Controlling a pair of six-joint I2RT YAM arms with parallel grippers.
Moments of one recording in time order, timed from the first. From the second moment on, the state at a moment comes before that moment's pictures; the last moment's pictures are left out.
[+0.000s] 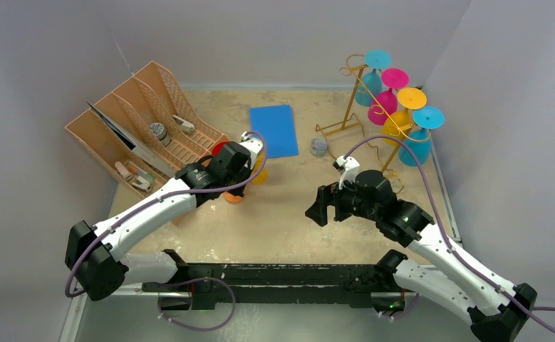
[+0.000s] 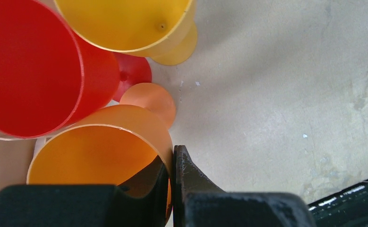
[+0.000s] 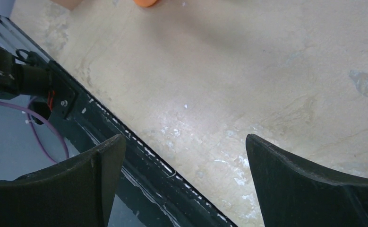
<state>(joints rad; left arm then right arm) -0.75 1.23 1.02 -0.66 -0.23 -0.14 0.72 0.75 0.71 -0.54 -0.18 0.43</state>
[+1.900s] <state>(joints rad) -0.75 1.21 1.09 -0.82 -0.13 -0.20 0.72 0.72 0.77 -0.67 -0.15 0.39</state>
